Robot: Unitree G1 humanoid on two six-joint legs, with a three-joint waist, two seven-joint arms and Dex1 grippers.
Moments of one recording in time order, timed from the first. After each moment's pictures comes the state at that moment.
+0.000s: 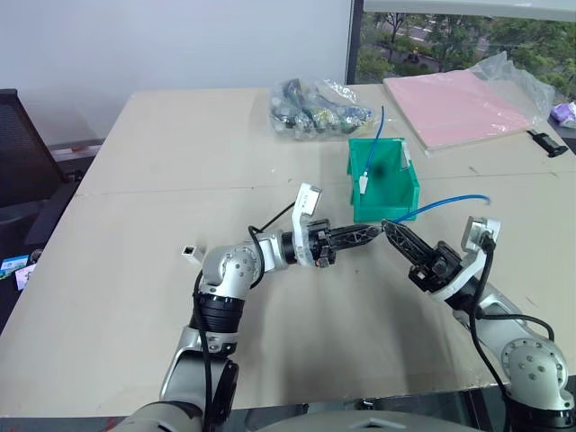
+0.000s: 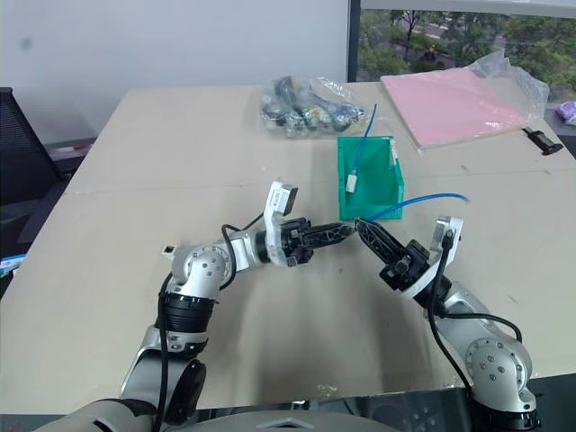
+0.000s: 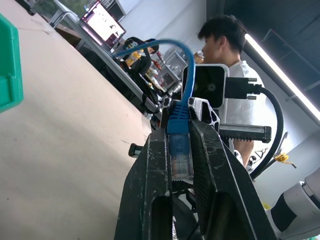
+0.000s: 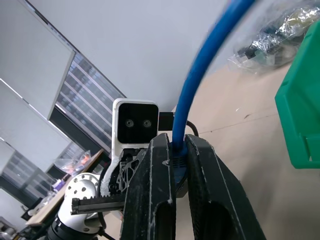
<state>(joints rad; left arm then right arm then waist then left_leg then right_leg) -0.51 0.18 -0.05 0.05 -0.83 0.95 -1.01 0.06 -0.27 -0.14 -0.52 1.15 0.64 0.47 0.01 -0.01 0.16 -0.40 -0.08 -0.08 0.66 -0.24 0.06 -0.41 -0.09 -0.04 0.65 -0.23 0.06</state>
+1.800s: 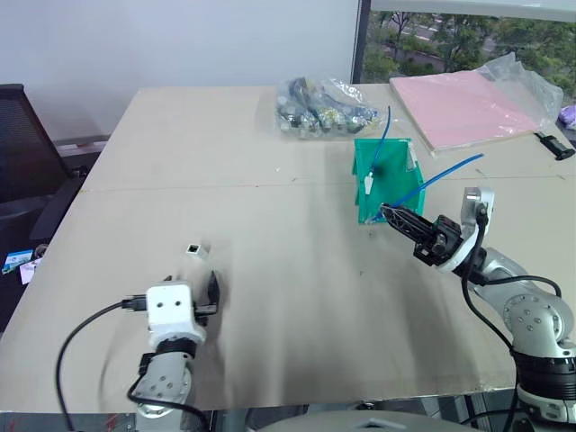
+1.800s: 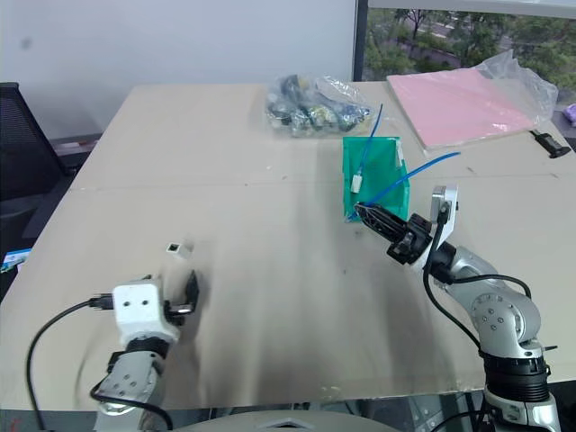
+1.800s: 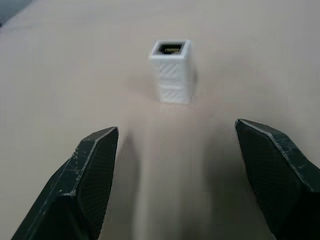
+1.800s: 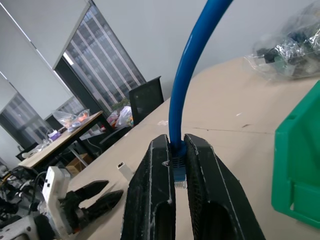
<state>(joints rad) 0.43 0.07 0.14 -0.49 0.05 0.19 -0.03 -0.16 -0.41 -0.14 -0.33 1.00 0.63 0.69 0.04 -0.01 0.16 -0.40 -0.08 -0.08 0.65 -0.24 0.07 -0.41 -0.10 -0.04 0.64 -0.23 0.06</state>
